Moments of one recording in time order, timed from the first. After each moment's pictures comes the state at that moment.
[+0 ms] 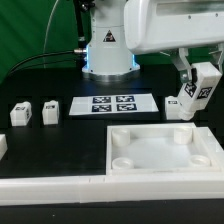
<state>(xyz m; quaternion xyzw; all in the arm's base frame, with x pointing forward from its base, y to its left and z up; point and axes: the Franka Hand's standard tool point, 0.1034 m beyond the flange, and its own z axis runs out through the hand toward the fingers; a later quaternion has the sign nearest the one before) 0.607 0.114 0.151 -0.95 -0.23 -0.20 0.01</state>
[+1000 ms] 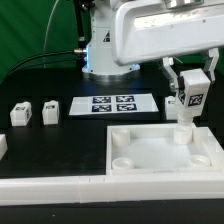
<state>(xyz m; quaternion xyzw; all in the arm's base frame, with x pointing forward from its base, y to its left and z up) 0.605 0.103 0.138 -0.98 -0.11 -0.17 0.05</state>
